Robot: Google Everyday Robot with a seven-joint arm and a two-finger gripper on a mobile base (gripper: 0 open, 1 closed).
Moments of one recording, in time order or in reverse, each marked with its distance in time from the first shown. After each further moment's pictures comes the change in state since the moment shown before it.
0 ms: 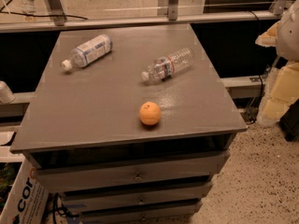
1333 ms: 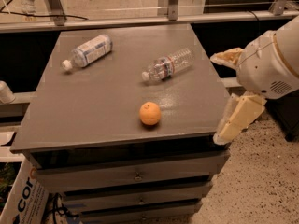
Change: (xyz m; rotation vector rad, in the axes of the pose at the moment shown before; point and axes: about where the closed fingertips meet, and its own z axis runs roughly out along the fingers) arm -0.066 0.034 0.048 -0.025 -0.349 -0.135
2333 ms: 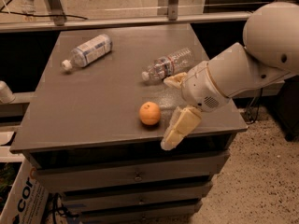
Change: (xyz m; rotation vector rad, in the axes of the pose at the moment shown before) arm -0.049 0.009 0.109 -0.169 -0.213 0.070
